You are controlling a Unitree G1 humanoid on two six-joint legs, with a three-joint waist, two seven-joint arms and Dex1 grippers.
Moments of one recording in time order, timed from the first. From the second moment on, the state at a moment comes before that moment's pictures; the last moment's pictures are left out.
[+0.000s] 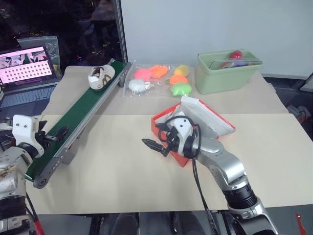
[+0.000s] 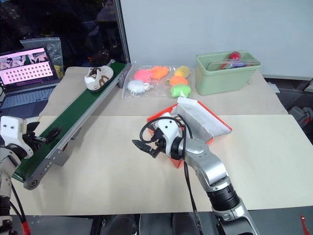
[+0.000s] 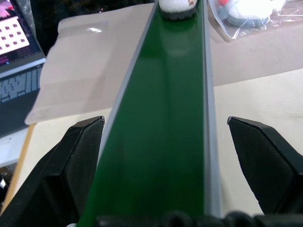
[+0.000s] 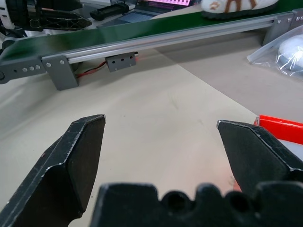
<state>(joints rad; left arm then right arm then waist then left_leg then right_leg) -0.20 0.75 0.45 0.29 -0.34 0.24 -0.64 -0.43 -0.28 0.26 -0.30 0.32 0.65 0.56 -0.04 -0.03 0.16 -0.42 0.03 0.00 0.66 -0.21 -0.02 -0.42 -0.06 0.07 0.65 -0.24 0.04</state>
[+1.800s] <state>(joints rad) -0.29 0.62 0.31 0.27 -0.26 0.08 -0.60 -0.49 -0.11 0.06 -0.27 0.47 0.83 0.42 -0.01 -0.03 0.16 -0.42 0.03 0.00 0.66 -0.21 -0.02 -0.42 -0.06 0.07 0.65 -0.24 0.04</state>
